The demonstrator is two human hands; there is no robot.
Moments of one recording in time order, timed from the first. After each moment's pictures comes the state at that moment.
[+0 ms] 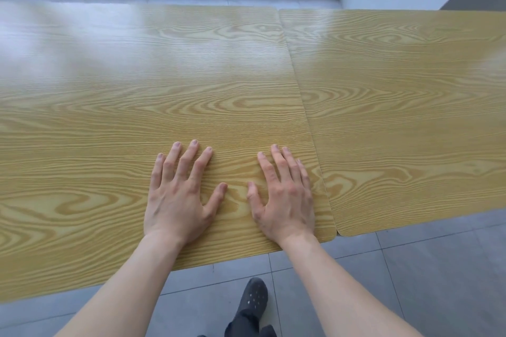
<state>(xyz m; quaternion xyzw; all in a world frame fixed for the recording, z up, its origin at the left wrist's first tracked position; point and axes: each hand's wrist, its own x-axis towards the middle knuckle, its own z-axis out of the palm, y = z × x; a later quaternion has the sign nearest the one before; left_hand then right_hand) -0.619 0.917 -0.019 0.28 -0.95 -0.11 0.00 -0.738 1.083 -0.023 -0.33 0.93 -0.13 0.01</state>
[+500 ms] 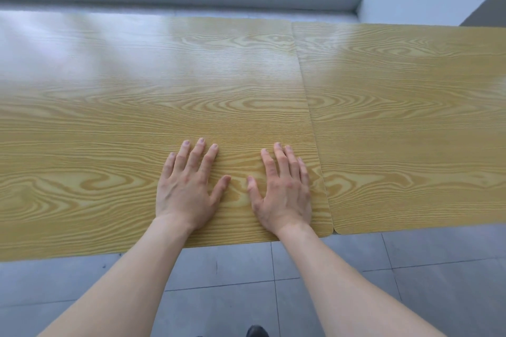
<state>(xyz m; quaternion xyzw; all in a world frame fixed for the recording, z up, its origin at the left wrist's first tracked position) -0.616 0.932 -0.005 0.31 -0.94 -0.08 -0.06 -0.736 1.085 -0.021 -0.35 0.93 -0.11 0.04</state>
